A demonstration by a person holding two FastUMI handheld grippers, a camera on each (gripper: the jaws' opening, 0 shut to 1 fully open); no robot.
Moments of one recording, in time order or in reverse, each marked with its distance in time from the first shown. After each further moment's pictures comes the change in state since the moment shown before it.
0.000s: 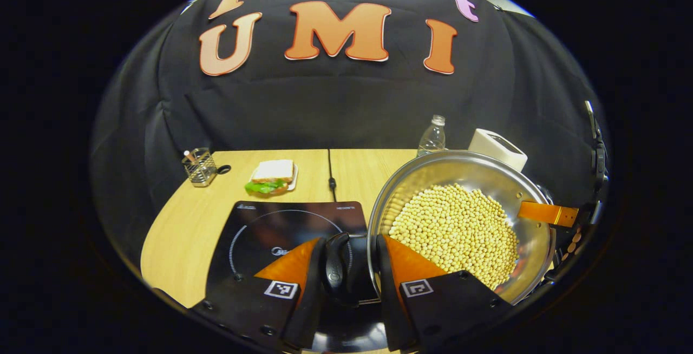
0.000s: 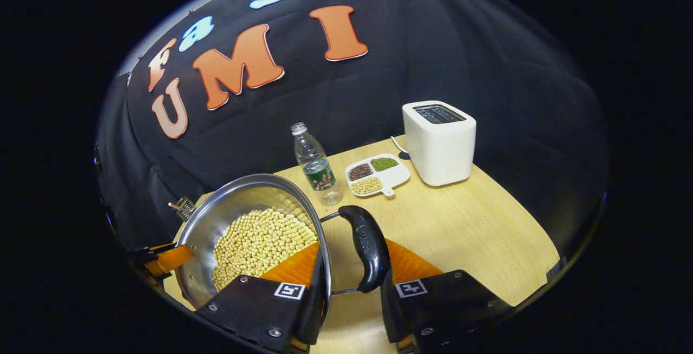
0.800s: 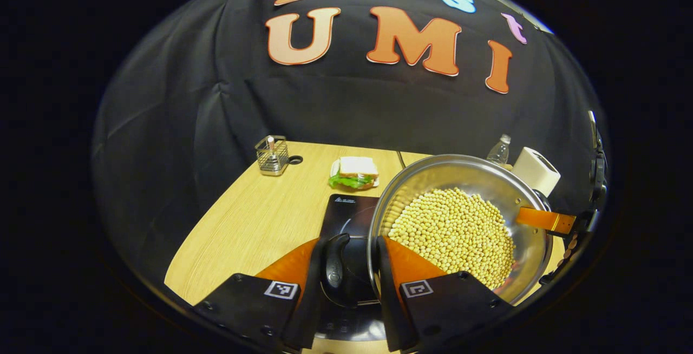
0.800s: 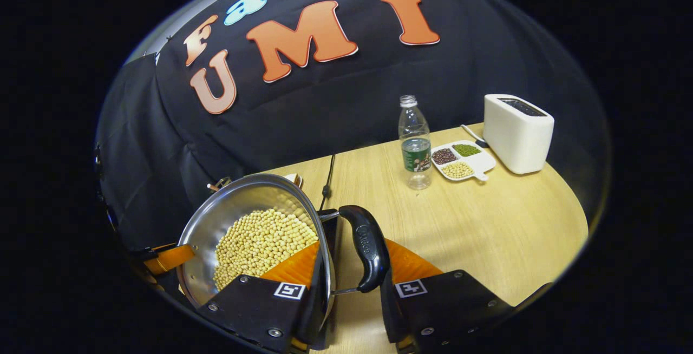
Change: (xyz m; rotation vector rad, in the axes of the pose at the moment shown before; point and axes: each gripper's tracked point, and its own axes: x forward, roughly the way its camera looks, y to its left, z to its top) left arm -0.042 0.169 -0.020 -0.112 0.035 0.168; right arm 0.023 0.160 -0.047 -0.072 0.071 0.171
